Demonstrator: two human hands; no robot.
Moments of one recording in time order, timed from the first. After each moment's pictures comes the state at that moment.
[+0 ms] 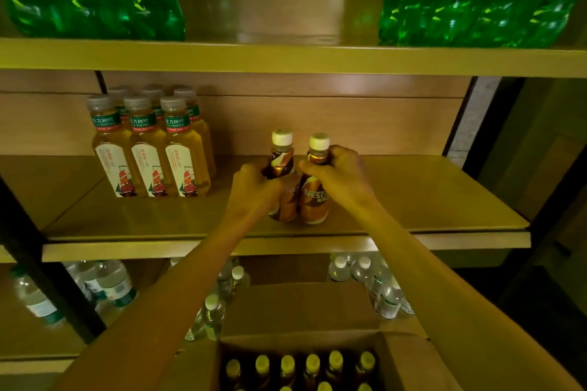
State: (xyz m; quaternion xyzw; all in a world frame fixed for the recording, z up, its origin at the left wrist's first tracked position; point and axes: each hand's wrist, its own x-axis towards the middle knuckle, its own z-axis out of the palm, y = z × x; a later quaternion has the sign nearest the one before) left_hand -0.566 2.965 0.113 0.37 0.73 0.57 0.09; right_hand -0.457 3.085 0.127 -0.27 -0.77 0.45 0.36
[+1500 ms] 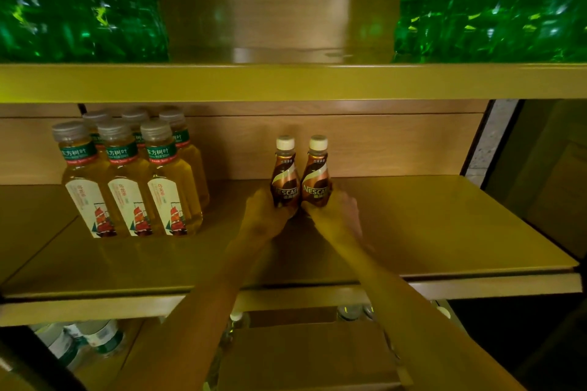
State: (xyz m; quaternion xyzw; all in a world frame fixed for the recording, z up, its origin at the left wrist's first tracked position) left_hand -0.637 3.047 0.075 0.36 0.80 0.46 0.12; right_hand -0.523 3.137 0.072 -0.39 -0.79 0.37 0.31
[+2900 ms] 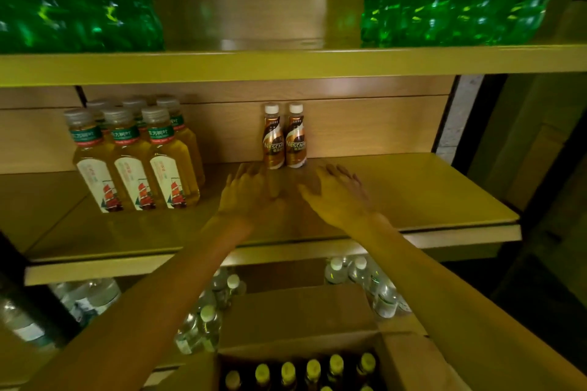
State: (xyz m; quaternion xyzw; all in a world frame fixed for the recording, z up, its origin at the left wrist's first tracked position) left_hand -0.590 2.987 0.101 0.47 0.86 0.18 -0.05; right_hand -0.446 3.104 0.101 -0.34 -0.92 0.09 0.17
